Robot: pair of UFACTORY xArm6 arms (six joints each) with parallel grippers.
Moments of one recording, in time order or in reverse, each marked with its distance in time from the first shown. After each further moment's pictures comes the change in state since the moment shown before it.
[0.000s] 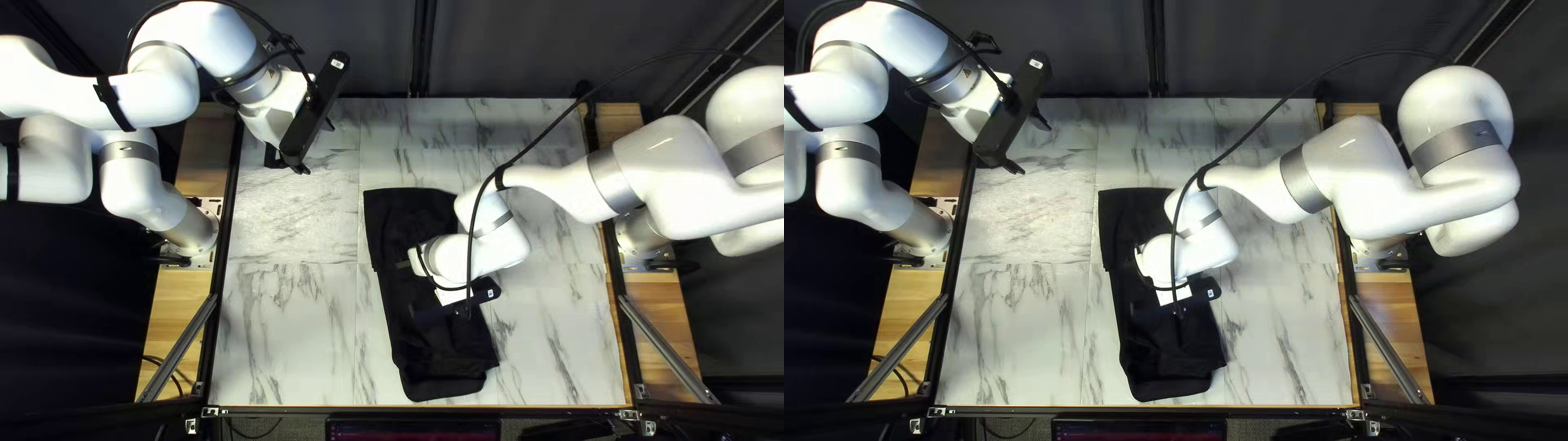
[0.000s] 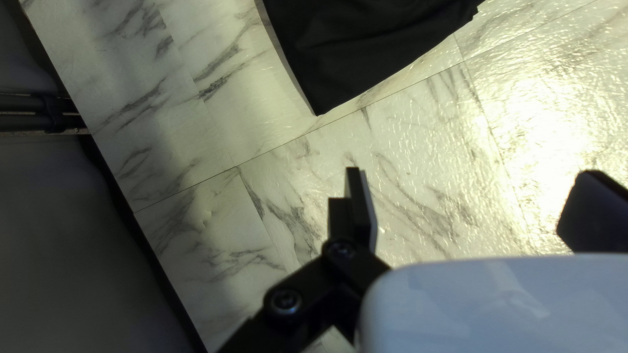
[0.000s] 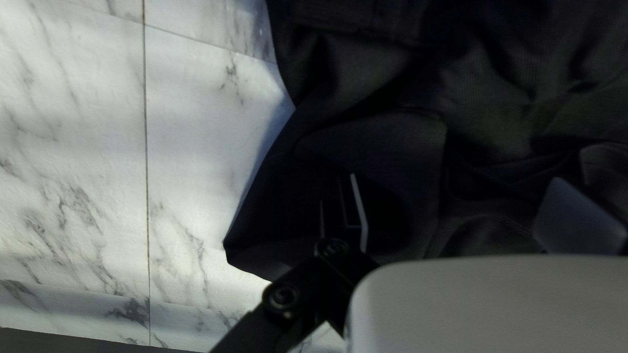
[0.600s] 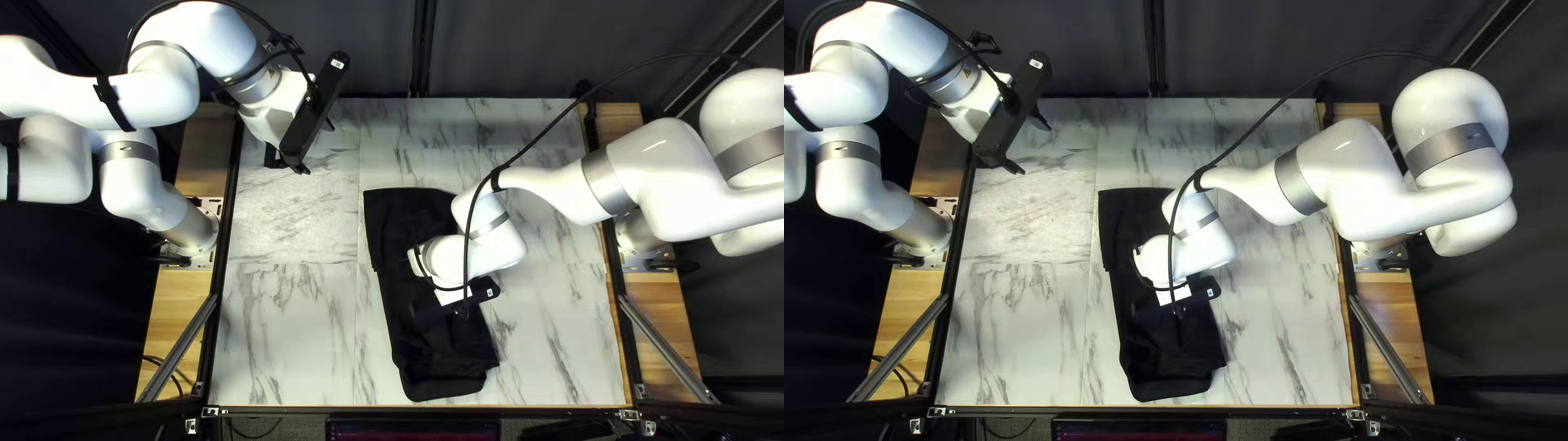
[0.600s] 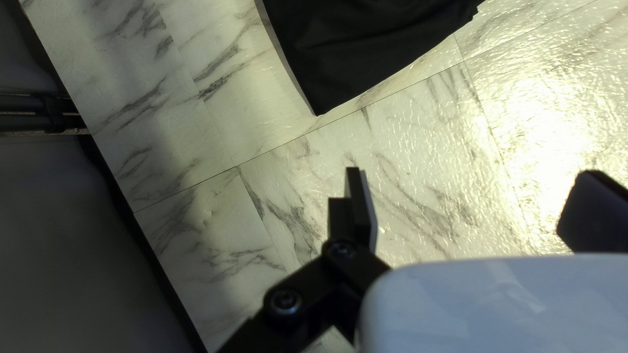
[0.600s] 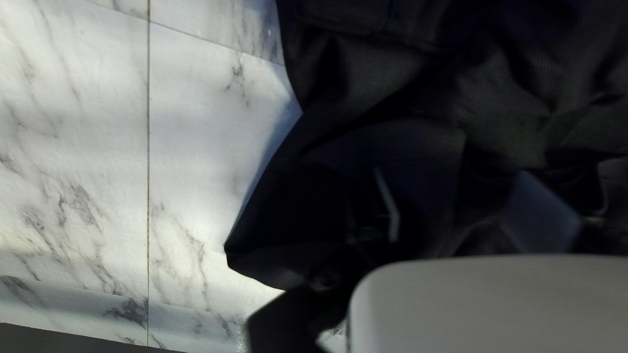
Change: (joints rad) left arm 0.000 0.000 0.000 0.000 0.000 0.000; right arm -0.005 -0.032 0.043 0.014 -0.003 -0.014
